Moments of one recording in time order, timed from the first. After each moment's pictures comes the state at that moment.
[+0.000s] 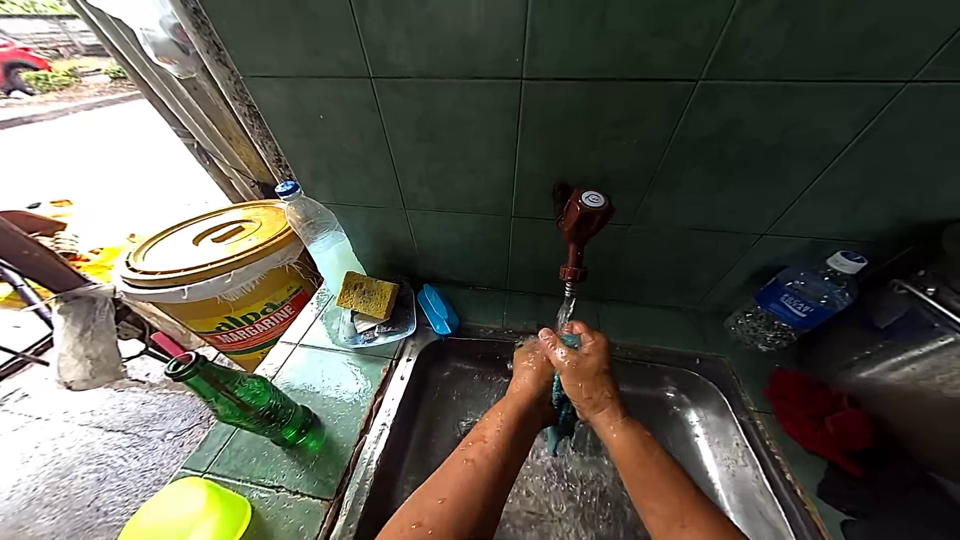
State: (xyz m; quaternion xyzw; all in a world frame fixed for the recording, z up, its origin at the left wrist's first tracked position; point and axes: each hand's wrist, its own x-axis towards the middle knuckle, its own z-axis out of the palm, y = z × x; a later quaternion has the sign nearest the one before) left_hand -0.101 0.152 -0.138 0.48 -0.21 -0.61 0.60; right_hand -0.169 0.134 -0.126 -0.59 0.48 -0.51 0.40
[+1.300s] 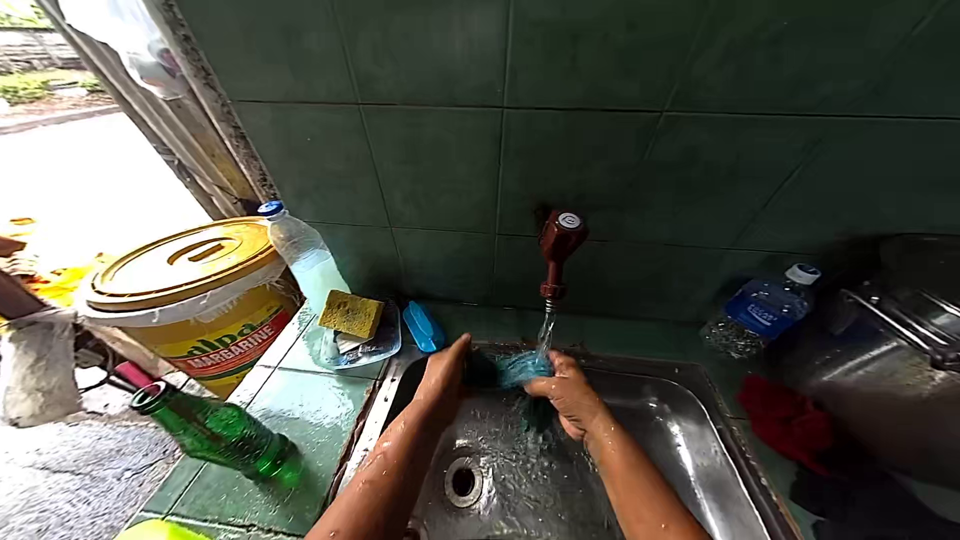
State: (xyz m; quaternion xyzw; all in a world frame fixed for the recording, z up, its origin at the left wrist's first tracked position) left_hand -0.002 0.155 -0.138 0.61 -0.22 -0.55 0.52; right_hand -0.189 0.133 -0.132 -0.53 0.50 -0.35 0.59
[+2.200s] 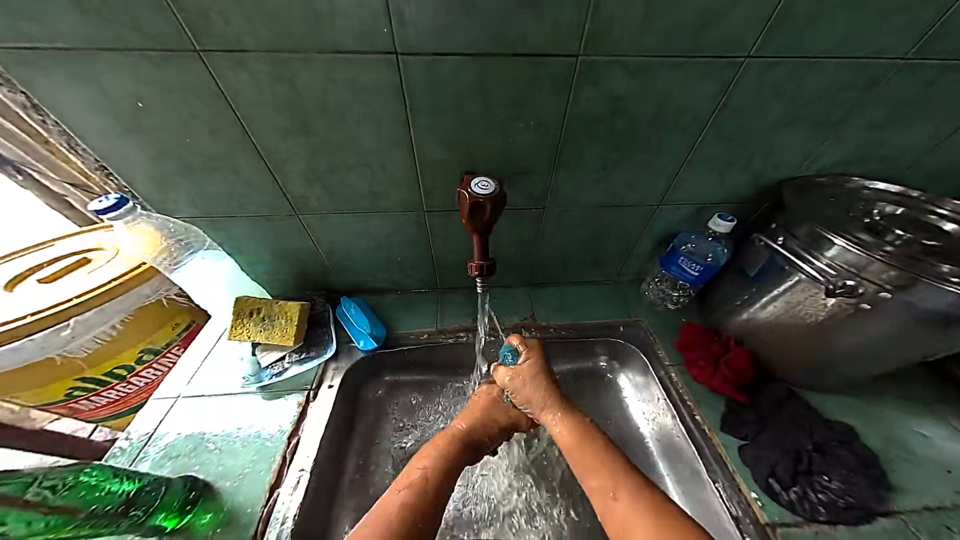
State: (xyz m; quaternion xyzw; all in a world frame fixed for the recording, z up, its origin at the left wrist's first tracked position) left_hand -0.101 0.163 -0.184 0.55 -0.52 -0.61 0.23; right_hand -0.209 0.124 -0.165 -0.64 0.54 -0.35 0.41
